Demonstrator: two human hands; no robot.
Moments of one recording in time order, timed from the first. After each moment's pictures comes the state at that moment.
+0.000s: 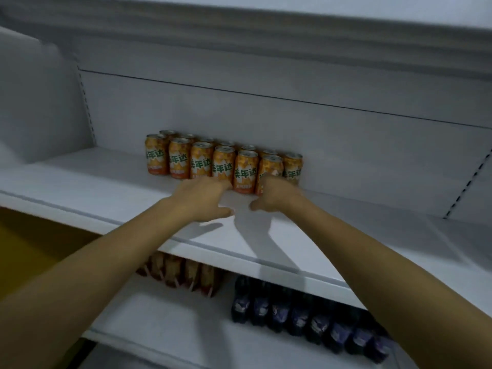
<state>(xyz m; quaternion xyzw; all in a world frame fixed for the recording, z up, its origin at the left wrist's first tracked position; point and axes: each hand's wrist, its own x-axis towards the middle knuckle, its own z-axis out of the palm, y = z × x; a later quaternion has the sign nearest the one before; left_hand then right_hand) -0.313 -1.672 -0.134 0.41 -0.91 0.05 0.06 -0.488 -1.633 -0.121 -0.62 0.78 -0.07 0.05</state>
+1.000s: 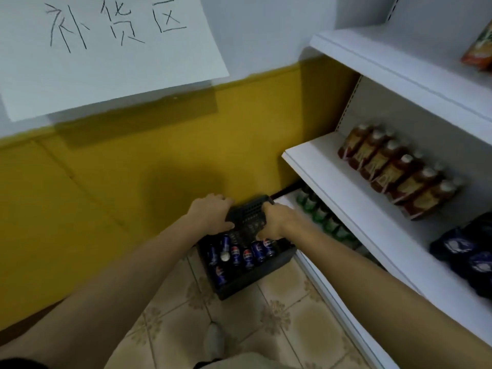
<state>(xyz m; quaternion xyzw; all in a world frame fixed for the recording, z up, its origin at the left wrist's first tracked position) 0.136 -1.355 -0.357 0.75 -0.63 -0.15 -0.14 -0.021 -1.434 -0.362 -0.86 0.42 0.21 0.21</state>
